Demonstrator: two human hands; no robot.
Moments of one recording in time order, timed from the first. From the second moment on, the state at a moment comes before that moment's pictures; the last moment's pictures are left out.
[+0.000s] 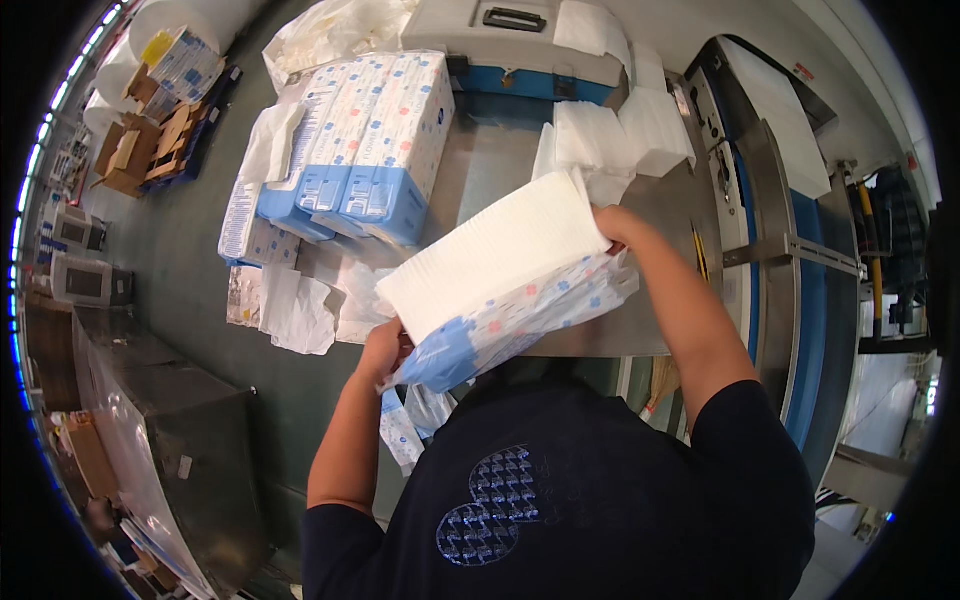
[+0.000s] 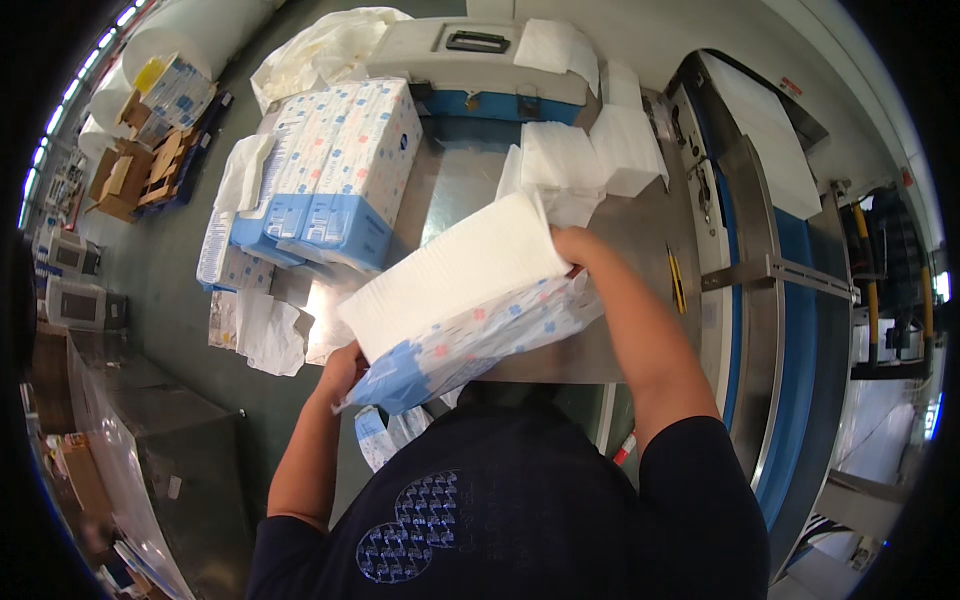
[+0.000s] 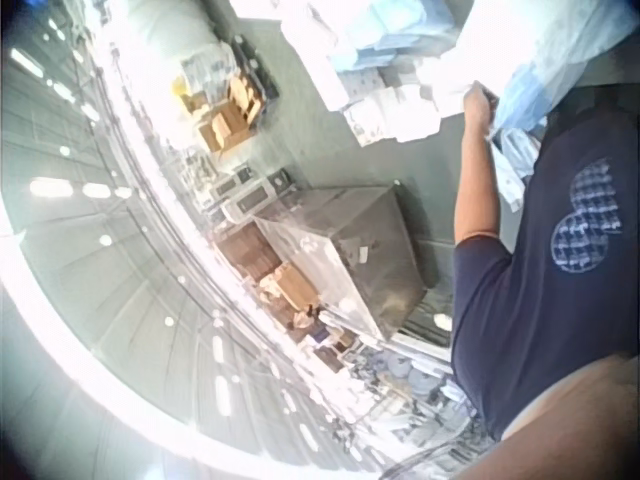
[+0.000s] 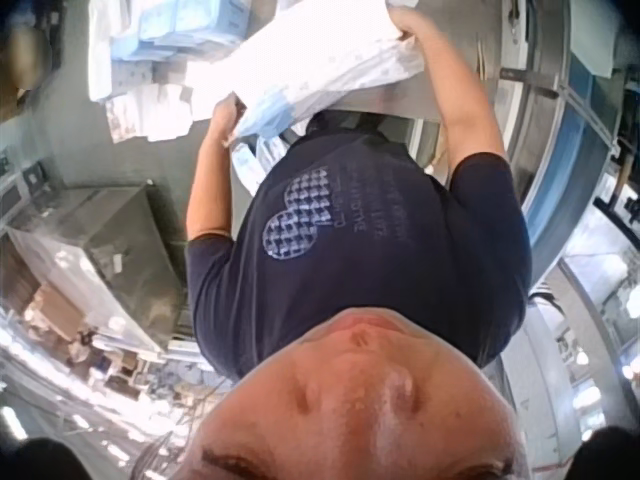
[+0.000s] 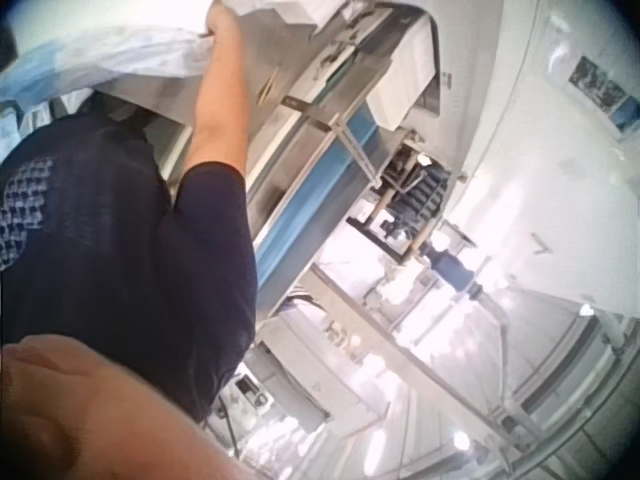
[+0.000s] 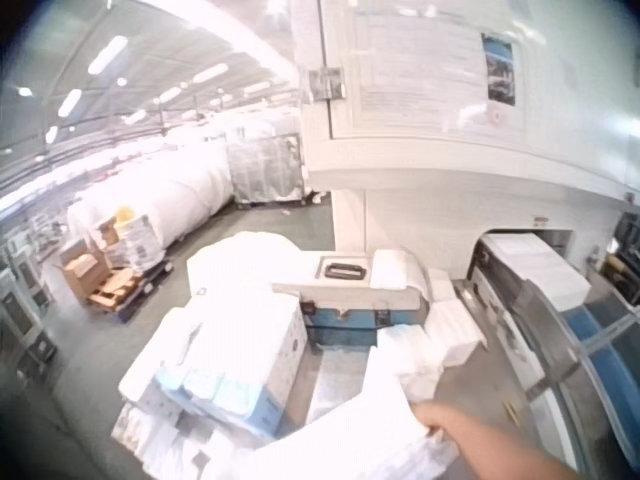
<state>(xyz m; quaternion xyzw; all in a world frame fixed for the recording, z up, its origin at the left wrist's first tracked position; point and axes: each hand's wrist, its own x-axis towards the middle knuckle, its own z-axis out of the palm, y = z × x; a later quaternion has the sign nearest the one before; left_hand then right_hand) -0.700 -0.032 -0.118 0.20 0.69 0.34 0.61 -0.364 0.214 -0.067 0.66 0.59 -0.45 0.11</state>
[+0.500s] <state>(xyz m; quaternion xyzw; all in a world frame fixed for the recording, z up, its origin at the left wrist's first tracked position) -0.675 0.020 -0.090 0.14 0.54 0.29 0.77 -0.344 0.065 -0.108 0.60 0.53 -0.60 -0.08</state>
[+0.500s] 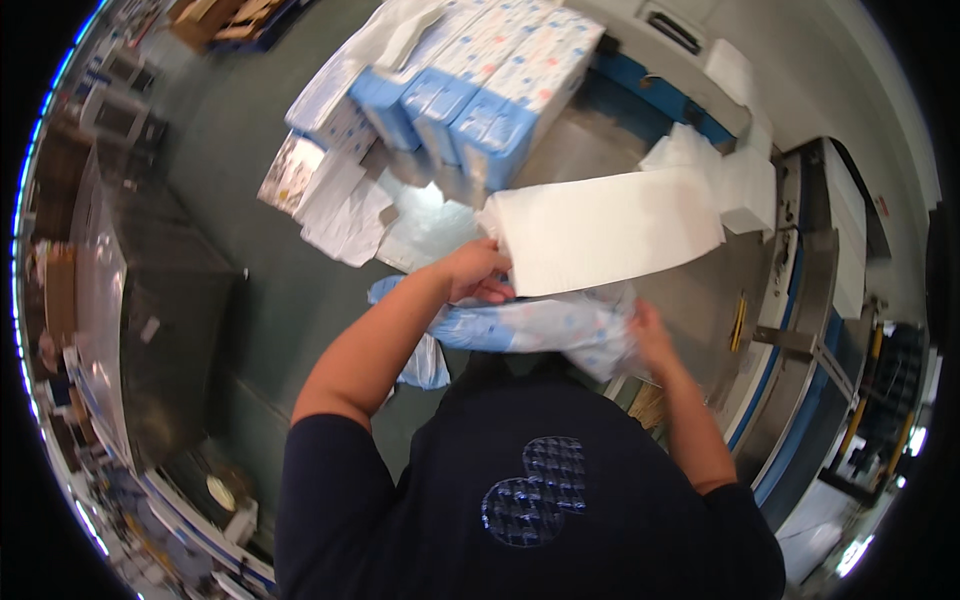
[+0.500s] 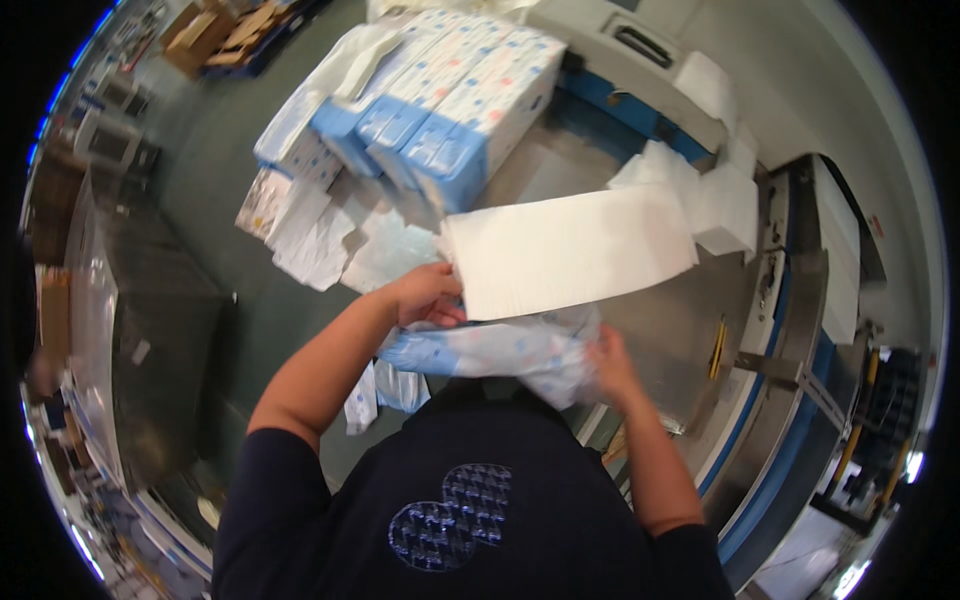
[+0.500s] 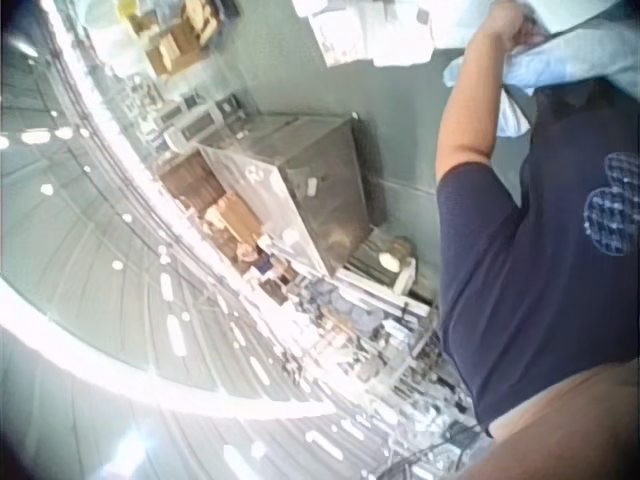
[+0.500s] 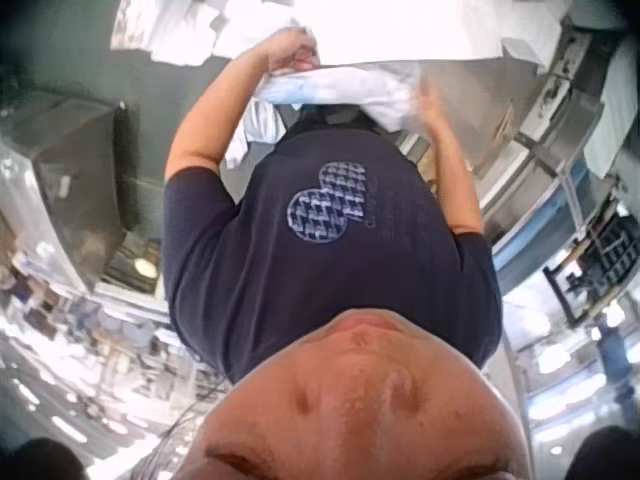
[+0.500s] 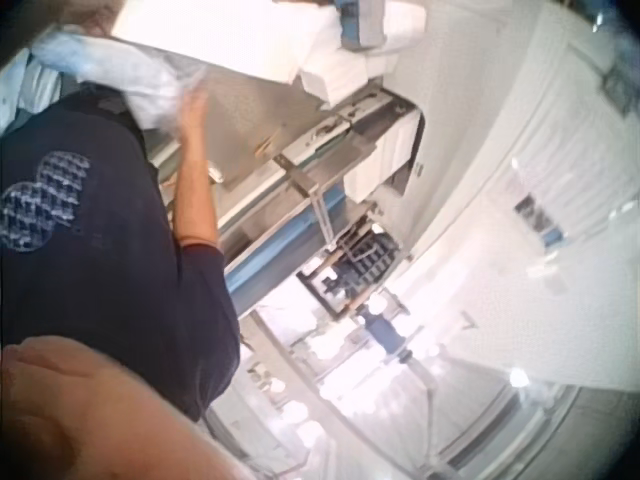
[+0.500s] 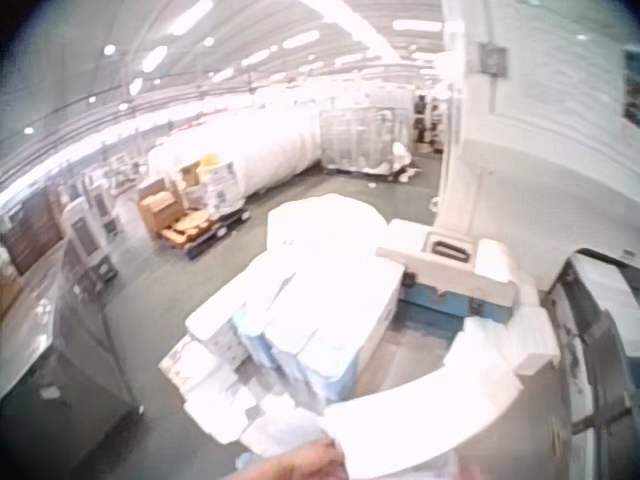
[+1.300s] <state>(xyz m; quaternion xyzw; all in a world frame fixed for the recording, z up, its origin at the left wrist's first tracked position) -0.664 0.011 -0.133 0.15 0.66 0.39 0.63 -0.550 0.026 -0.017 0.05 0.89 -0.33 0.31</state>
